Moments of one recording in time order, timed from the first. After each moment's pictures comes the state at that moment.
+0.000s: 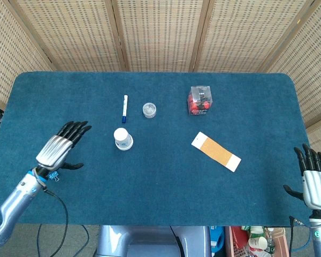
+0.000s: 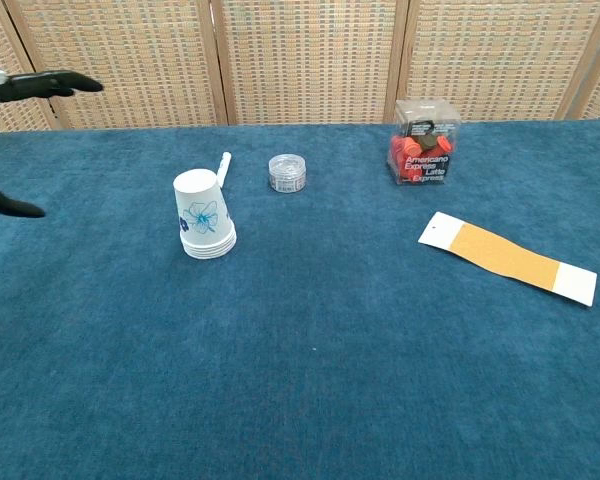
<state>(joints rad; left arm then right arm) -0.52 -1.20 -0.16 -1.56 1.56 1.04 -0.08 0.09 -1.16 0.14 -1.60 -1.37 1.46 -0.14</state>
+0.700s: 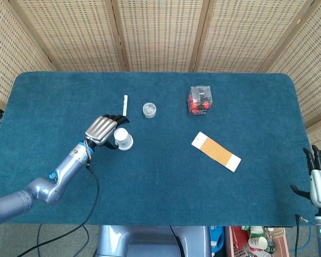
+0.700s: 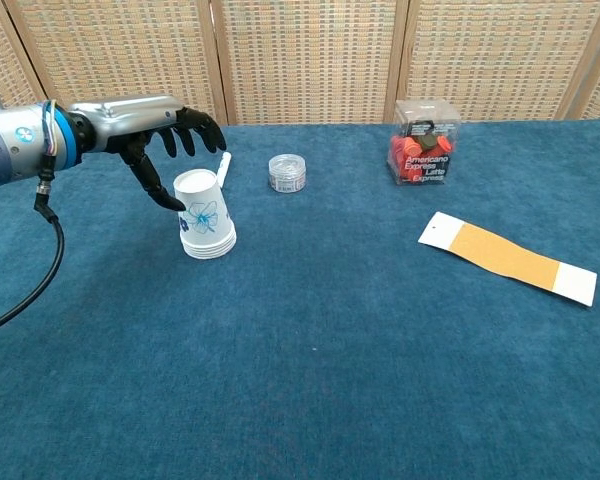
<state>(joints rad) -0.85 -1.52 -0.26 -1.24 1.27 0.73 0.10 0.09 -1.17 0.15 -1.54 -1.29 1.42 -0.12</state>
